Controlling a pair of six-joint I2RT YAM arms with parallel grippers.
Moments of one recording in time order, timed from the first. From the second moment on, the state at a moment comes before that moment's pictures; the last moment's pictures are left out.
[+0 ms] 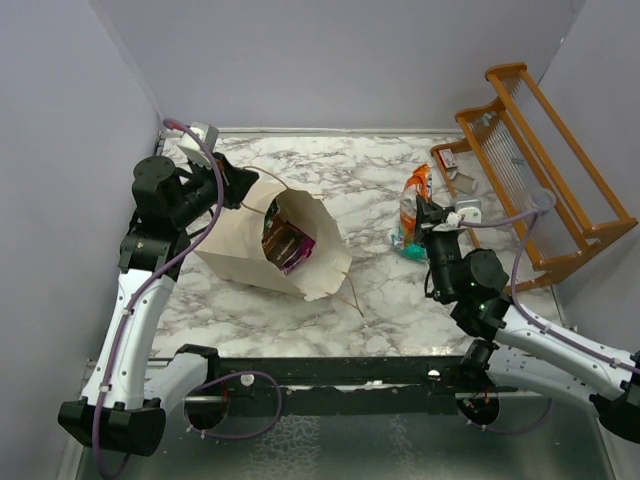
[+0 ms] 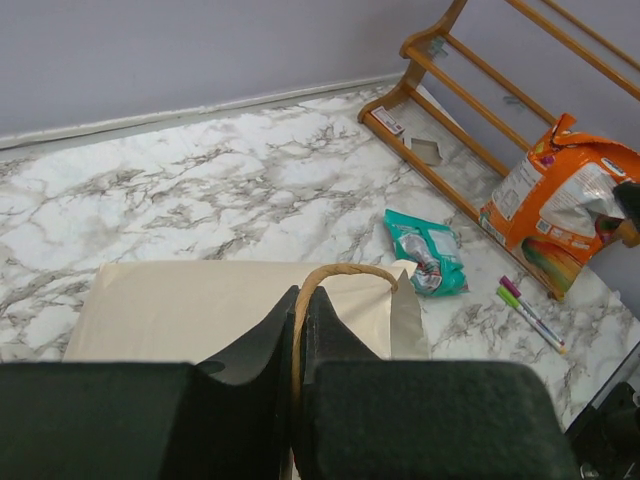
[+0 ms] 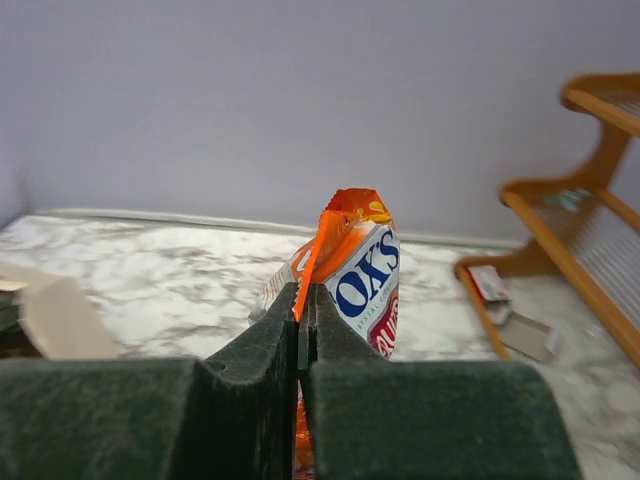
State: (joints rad) left arm -0.15 0.98 1.17 -0.31 0.48 -0.26; right arm 0.93 0.77 0.59 0.55 0.66 -0.21
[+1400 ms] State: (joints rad) left arm -0.20 0.95 1.13 -0.29 0.47 -0.23; right arm 0.53 1.67 0.90 0.14 0.49 -0.03
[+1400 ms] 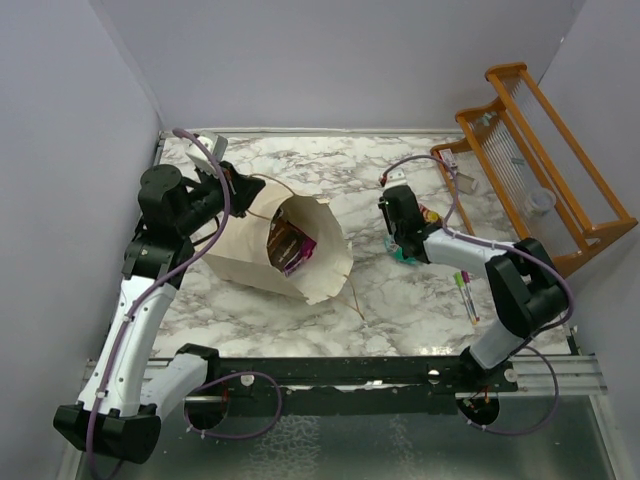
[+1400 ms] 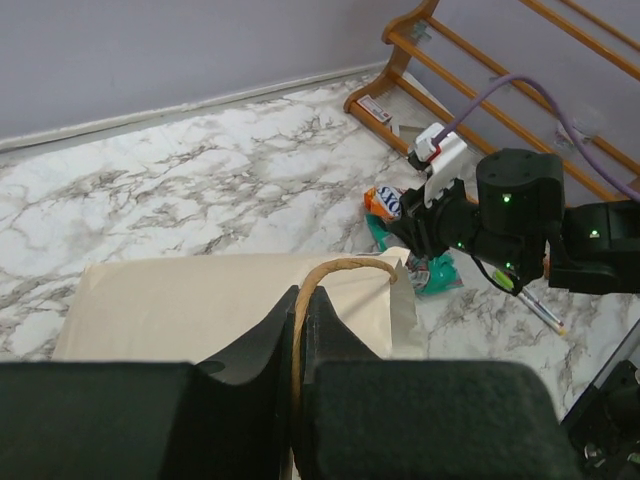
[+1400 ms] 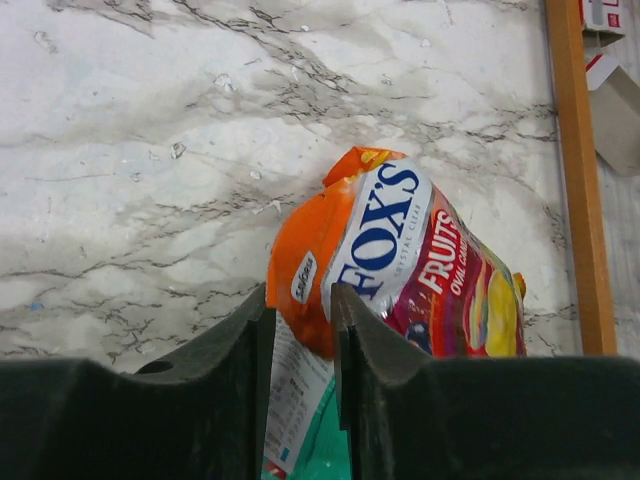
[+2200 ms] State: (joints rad) left arm -0.20 0.92 1.10 -0.27 0.51 -0.19; right arm 0.61 1.21 0.67 0.44 -0.23 0.38
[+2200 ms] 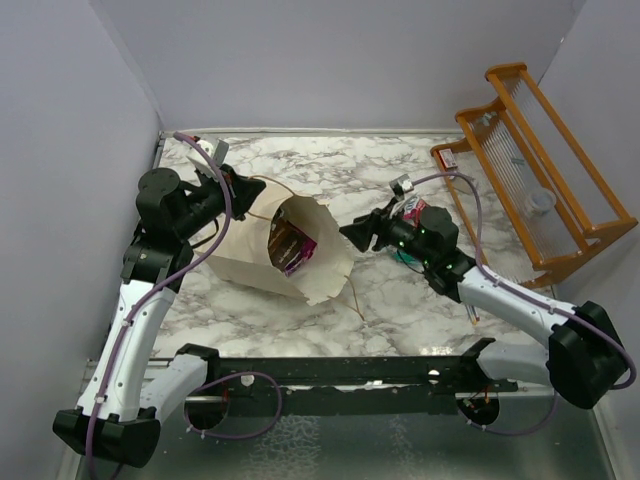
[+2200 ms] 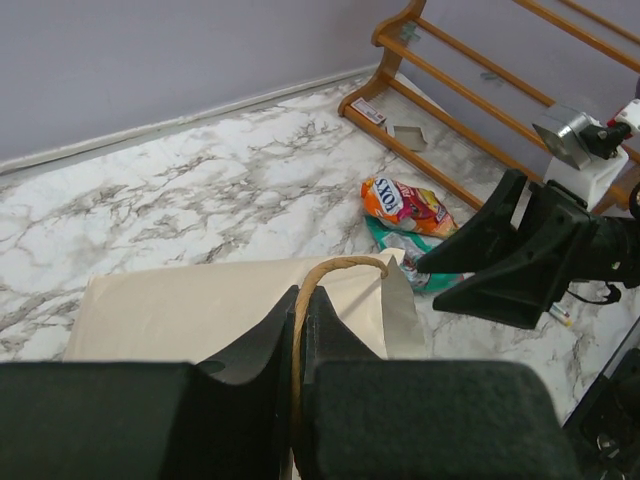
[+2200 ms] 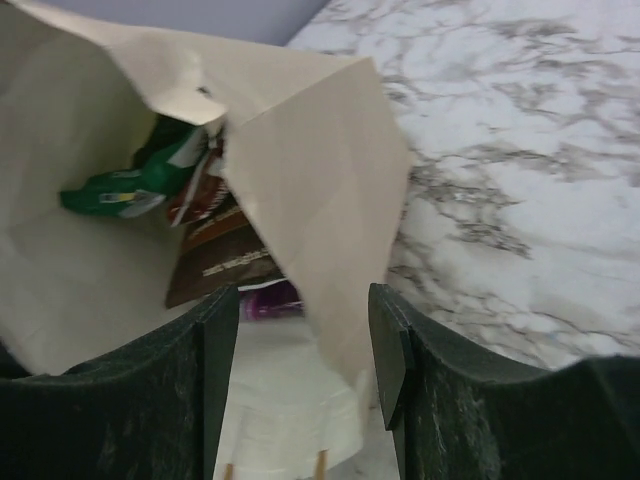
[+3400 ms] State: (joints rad) left arm -0.20 0.92 1.10 -0.24 0.51 -0.21; right arm 0.93 1.50 0.89 0.58 -0.02 0.75
